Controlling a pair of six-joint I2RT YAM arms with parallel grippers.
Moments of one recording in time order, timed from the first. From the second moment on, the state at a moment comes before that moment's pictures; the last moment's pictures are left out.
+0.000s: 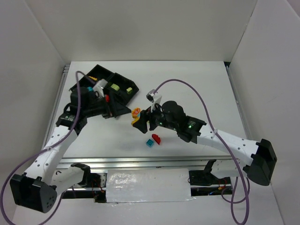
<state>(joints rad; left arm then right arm) -0.16 1.01 0.91 -0.34 0.73 -0.66 0.94 1.20 0.93 -0.04 -0.08 0.37</state>
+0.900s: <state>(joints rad) -0.53 1.21 0.91 -0.02 0.73 -0.80 0.96 1.07 0.89 -0.09 0.07 0.26</state>
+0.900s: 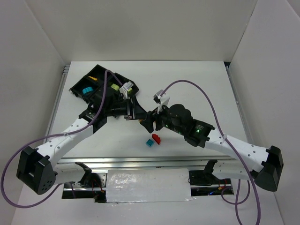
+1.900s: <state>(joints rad) -0.52 1.27 0.94 -0.05 0.62 -0.78 0.95 1.12 0.91 -0.09 0.06 0.25</state>
